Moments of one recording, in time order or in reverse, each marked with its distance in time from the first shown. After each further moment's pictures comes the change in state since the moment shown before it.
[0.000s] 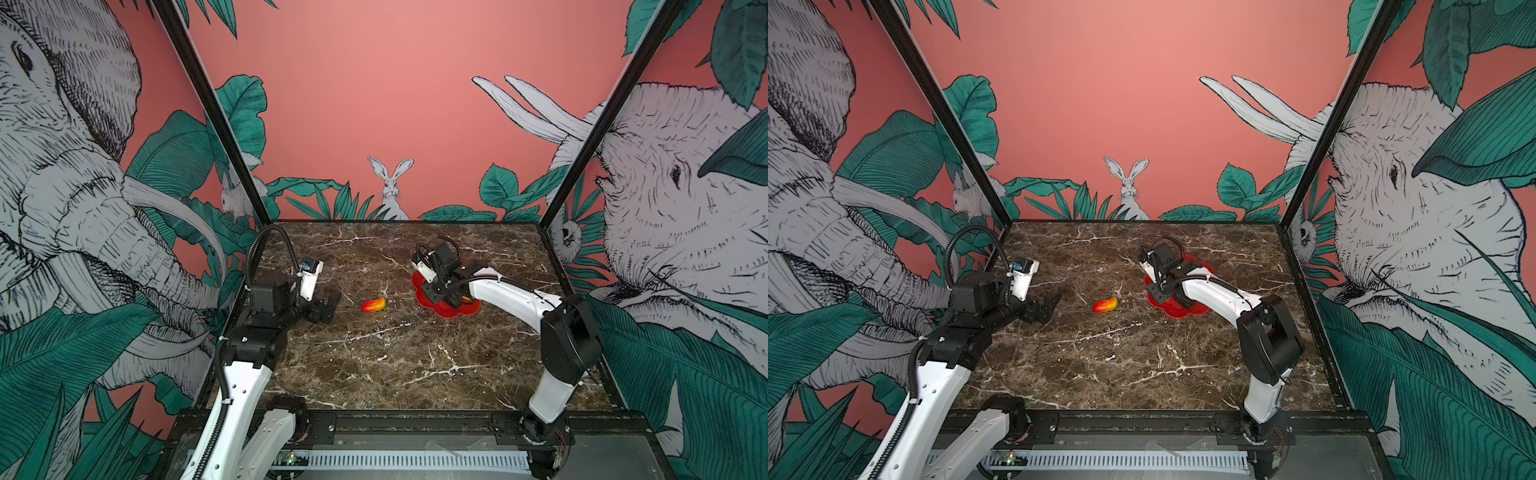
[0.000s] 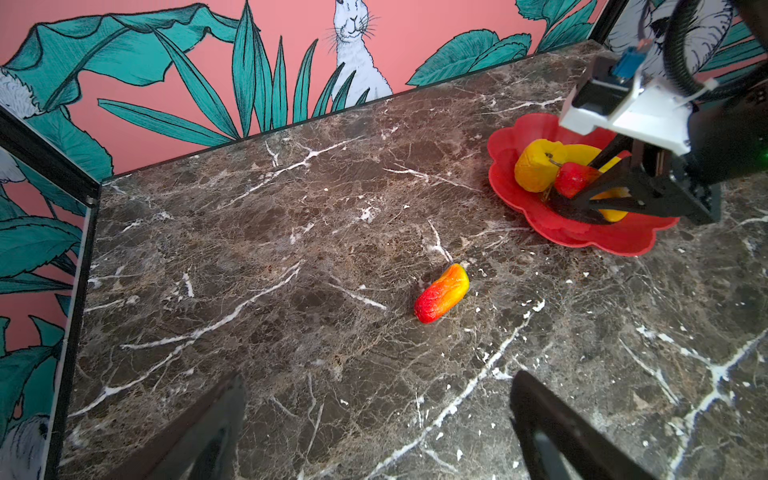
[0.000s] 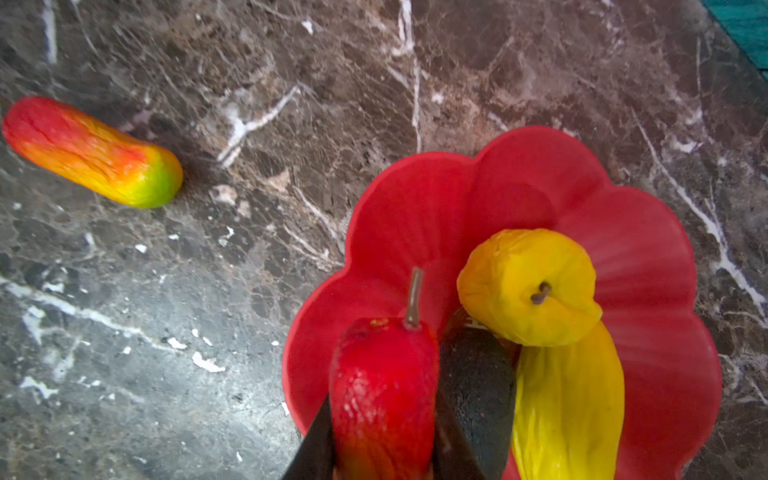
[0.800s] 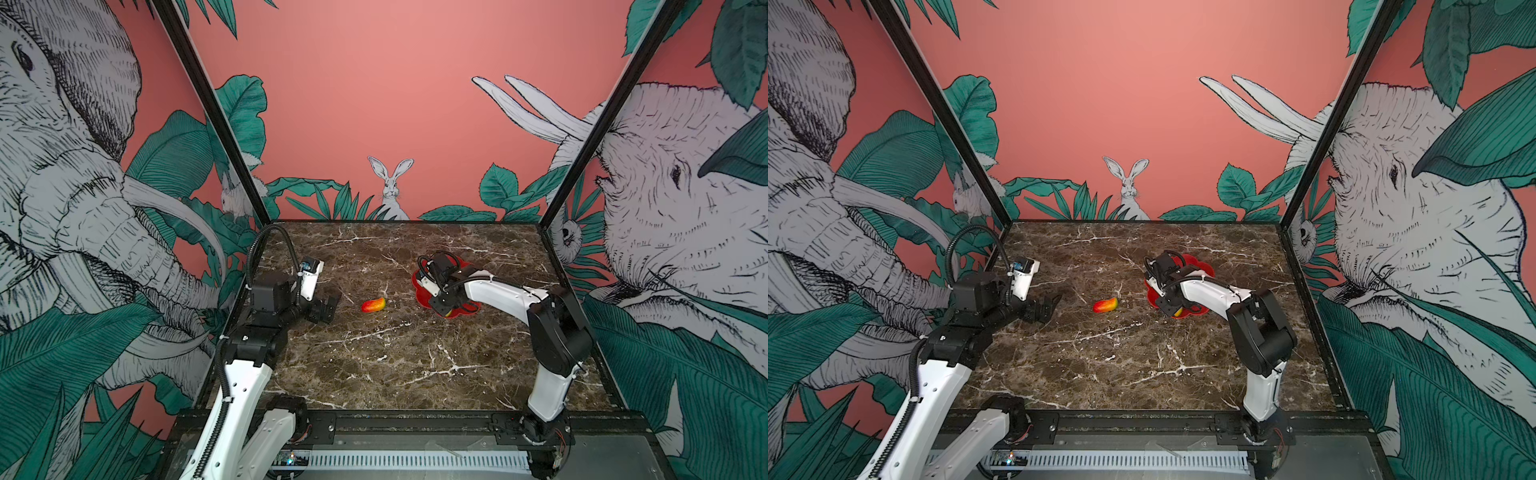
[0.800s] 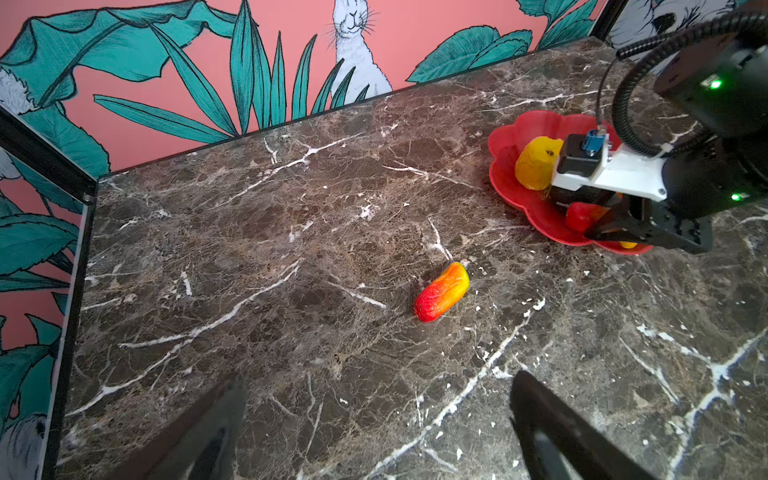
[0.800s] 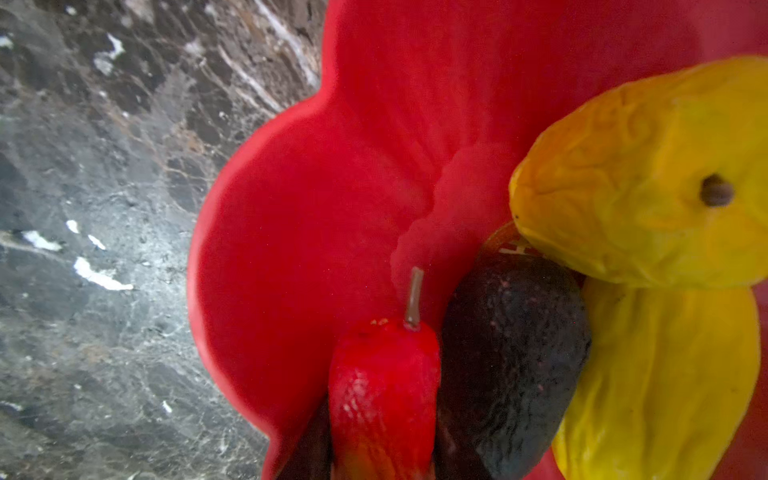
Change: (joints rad) left arm 0.000 0.008 0.000 0.000 0.000 0.000; right arm -0.017 0.061 -0.055 -0.087 0.018 -0.076
